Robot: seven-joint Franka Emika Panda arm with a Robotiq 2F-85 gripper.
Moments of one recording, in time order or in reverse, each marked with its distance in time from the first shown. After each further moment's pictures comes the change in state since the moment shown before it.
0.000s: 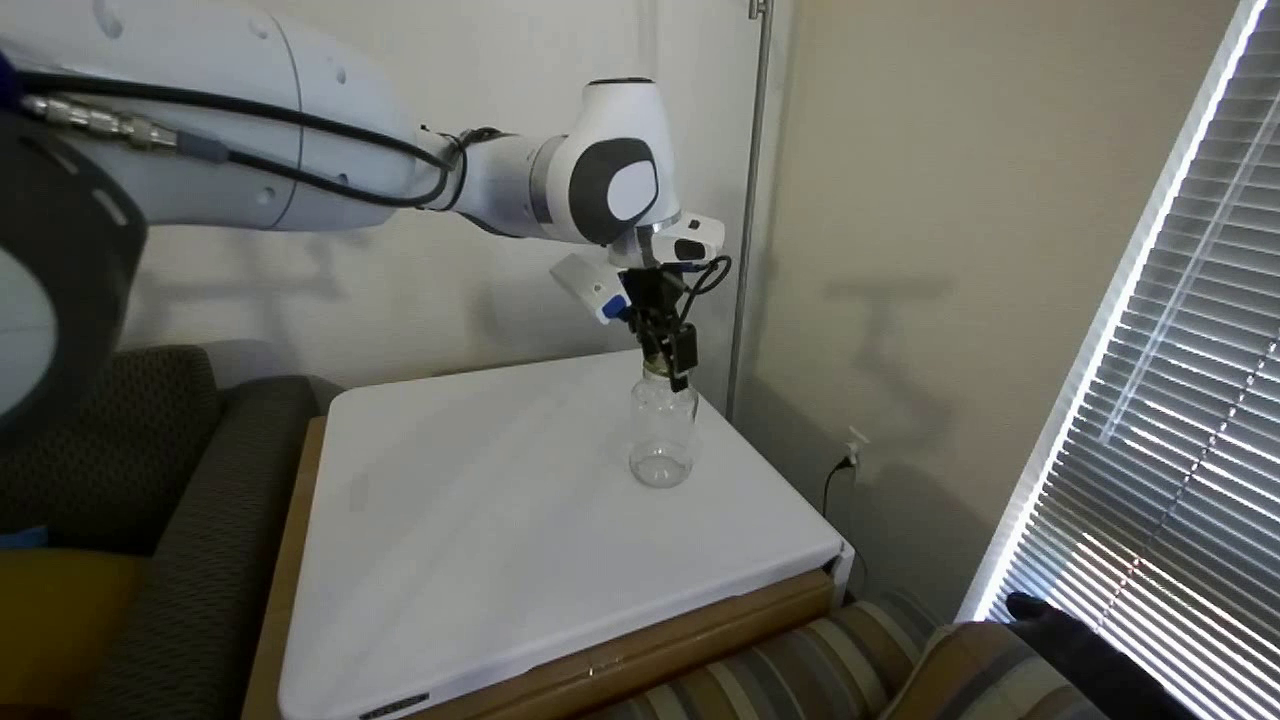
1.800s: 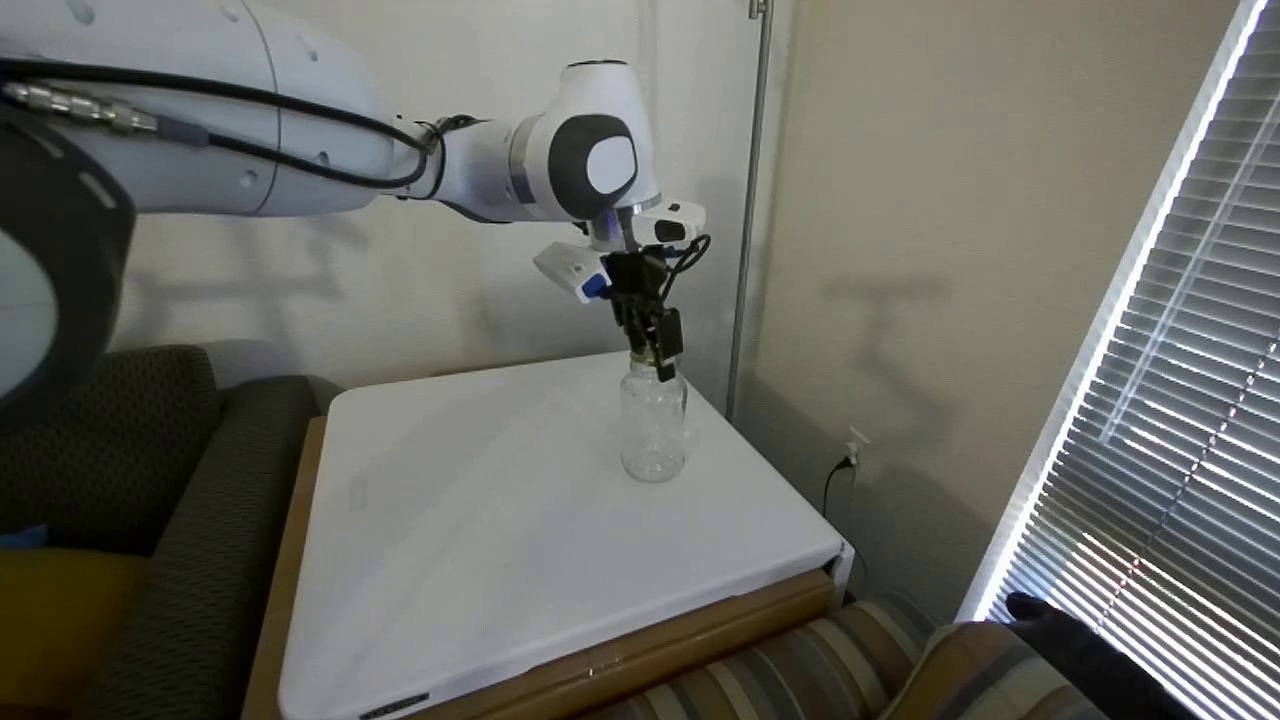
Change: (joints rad) arm 0.038 0.002 -0.029 0.044 -0.030 -0.084 0.039
